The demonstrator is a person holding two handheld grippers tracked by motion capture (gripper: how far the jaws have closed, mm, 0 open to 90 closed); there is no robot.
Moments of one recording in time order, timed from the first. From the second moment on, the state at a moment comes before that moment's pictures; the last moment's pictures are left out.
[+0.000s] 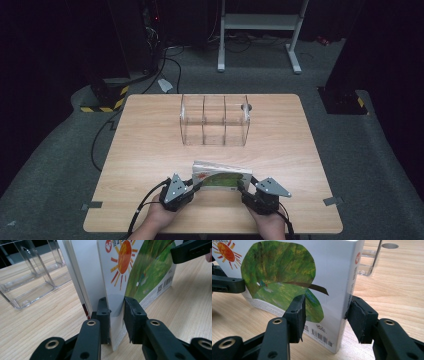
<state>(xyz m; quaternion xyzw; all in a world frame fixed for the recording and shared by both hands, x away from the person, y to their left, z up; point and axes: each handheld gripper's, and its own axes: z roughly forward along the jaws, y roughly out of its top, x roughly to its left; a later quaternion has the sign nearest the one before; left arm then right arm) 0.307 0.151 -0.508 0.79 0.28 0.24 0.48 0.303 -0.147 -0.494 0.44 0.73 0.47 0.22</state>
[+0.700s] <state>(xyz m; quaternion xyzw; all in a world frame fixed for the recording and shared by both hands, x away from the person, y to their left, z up) 0.307 0.148 -0.511 0.80 0.28 0.25 0.47 0.298 -0.153 -0.496 0.43 0.74 0.48 0.22</state>
